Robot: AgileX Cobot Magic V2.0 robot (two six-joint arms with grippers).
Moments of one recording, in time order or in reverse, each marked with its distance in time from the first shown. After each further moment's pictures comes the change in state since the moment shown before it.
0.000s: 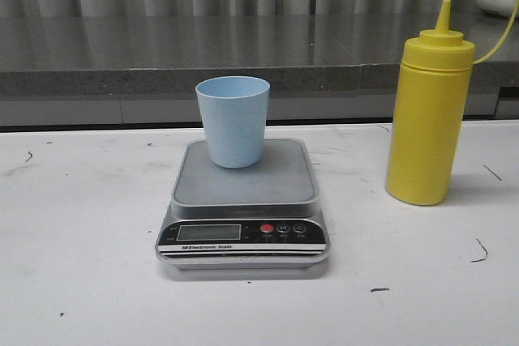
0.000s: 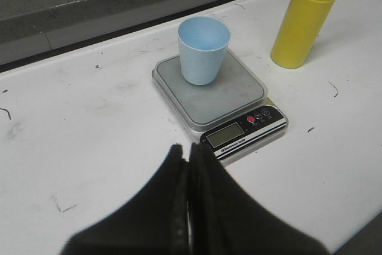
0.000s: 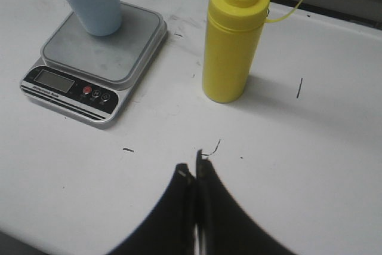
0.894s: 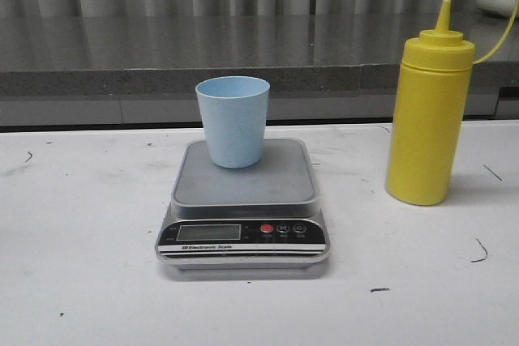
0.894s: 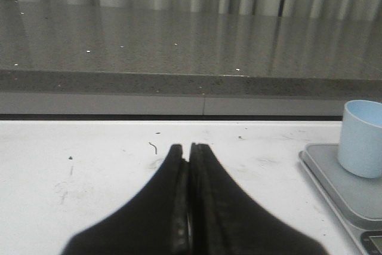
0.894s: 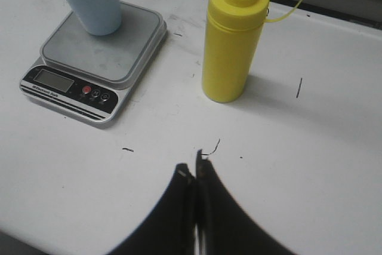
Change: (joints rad) left arm 0.474 -0.501 0.645 -0.010 -0.580 0.000; right arm 0.000 0.000 0.000 0.000 0.002 0.000
